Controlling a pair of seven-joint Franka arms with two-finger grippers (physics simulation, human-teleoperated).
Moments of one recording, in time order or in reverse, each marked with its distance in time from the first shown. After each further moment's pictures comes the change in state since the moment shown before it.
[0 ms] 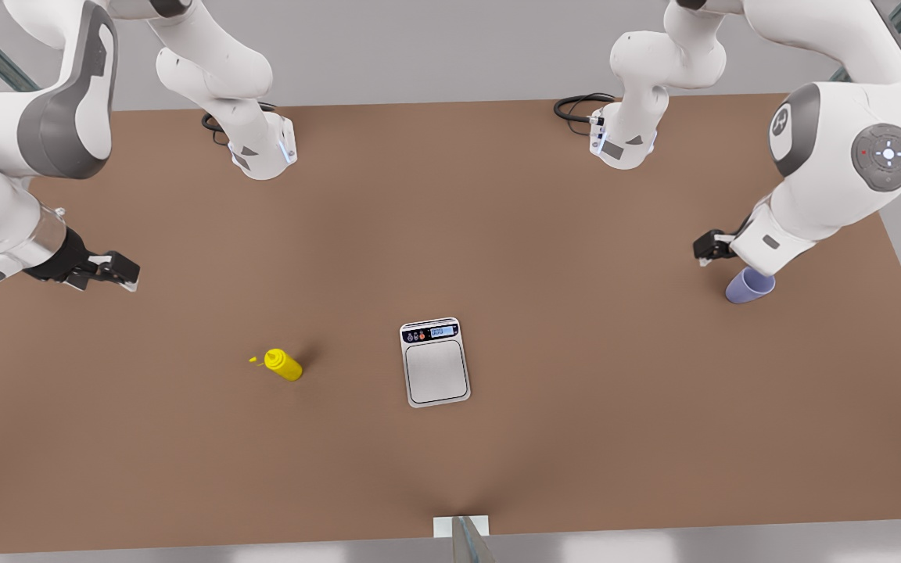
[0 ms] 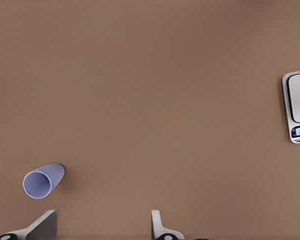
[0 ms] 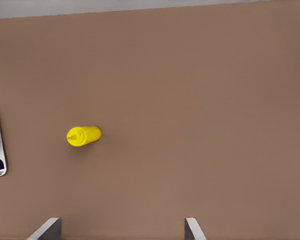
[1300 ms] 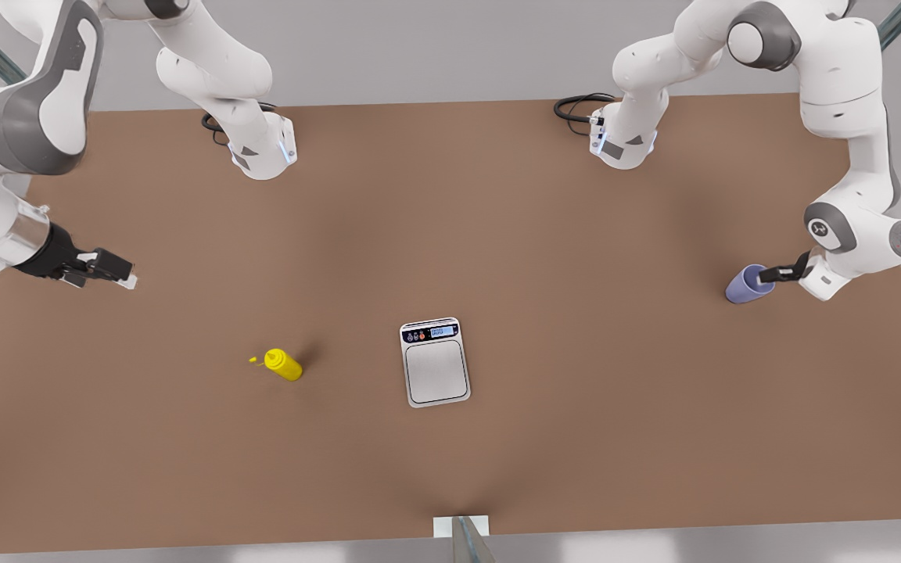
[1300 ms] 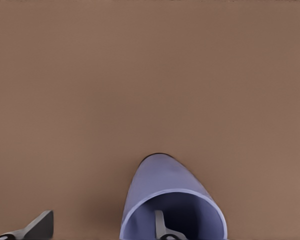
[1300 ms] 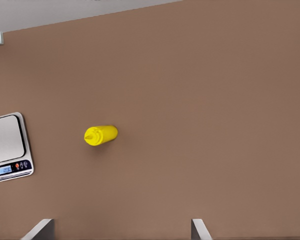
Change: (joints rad) left arm 0.482 0.225 0.164 -0.684 -0.117 0.808 0.564; right arm -0.037 0.002 -0.038 0.006 0.139 -0.032 0.007
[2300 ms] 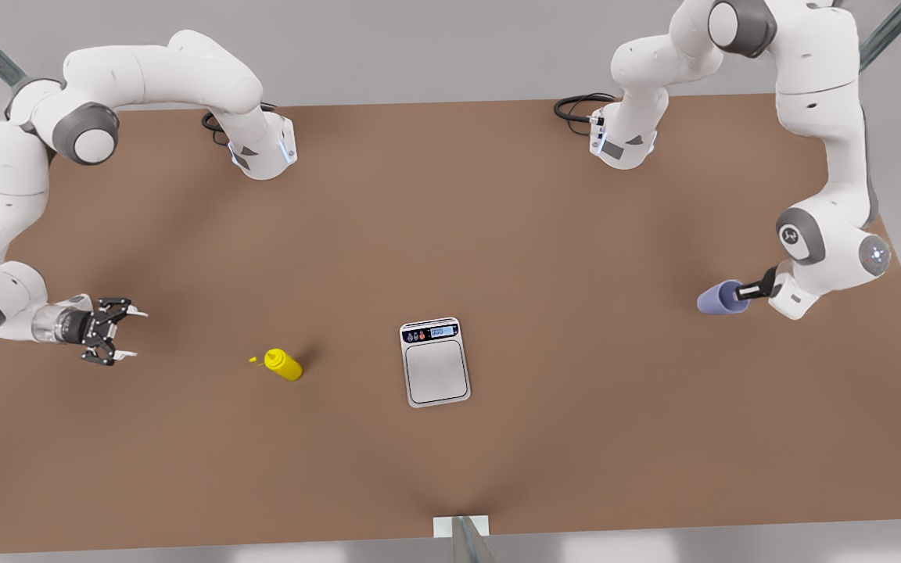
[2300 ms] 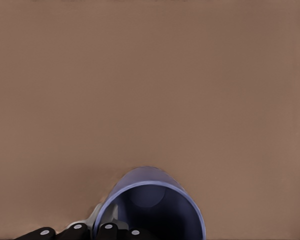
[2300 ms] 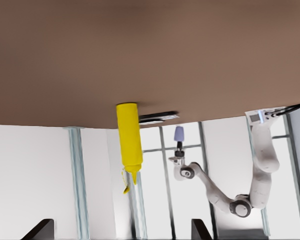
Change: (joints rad) left arm -0.192 -0.077 -0.091 0.009 -0.053 -0.089 -0.330; right arm -0.587 0.872 0.008 0.030 0.919 -0.264 0.730
